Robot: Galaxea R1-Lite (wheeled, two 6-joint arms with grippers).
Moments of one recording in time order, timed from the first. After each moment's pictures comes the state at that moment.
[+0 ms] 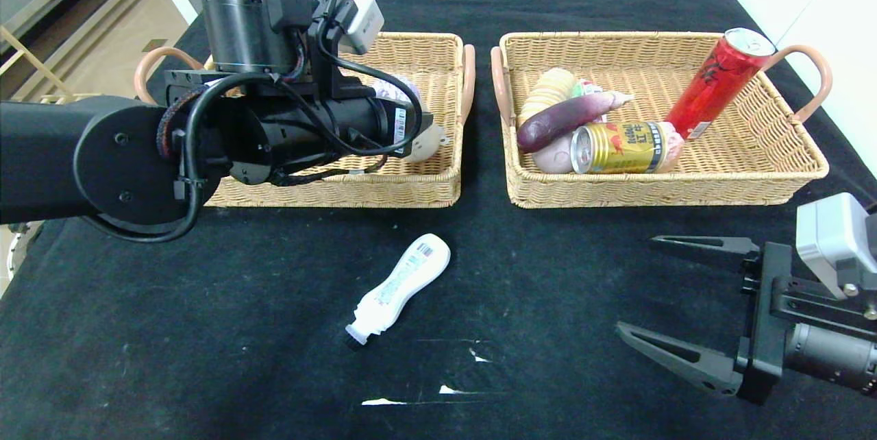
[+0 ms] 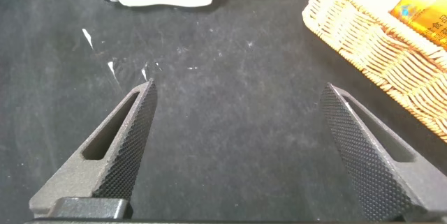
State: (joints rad) left arm -0.52 1.80 -1.46 -0.22 0.14 0.08; right arm 0.42 1.34 -0.49 -0.68 0.48 -0.33
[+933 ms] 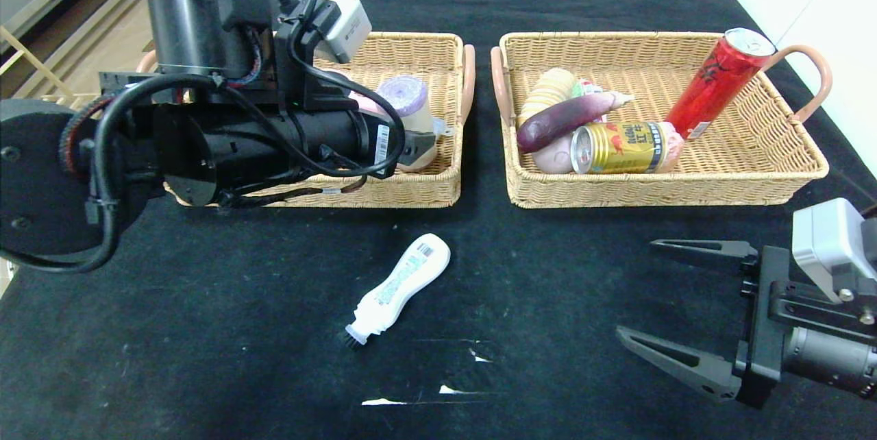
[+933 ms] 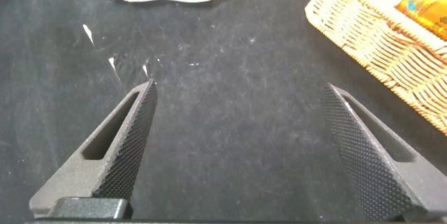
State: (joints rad) left arm -0.55 1.67 -1.34 -0.15 0.14 0.12; right arm 0.42 1.34 -0.49 -0.68 0.48 -0.34
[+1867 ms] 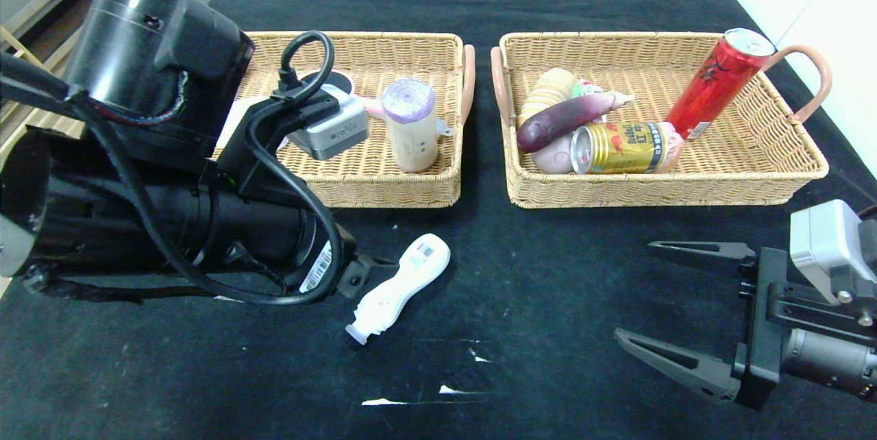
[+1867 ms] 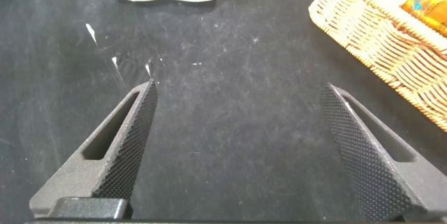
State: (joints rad) left arm -0.64 1.53 -1.36 0.47 0.20 0.19; right arm 0.42 1.34 -0.49 -0.68 0.48 -0.34
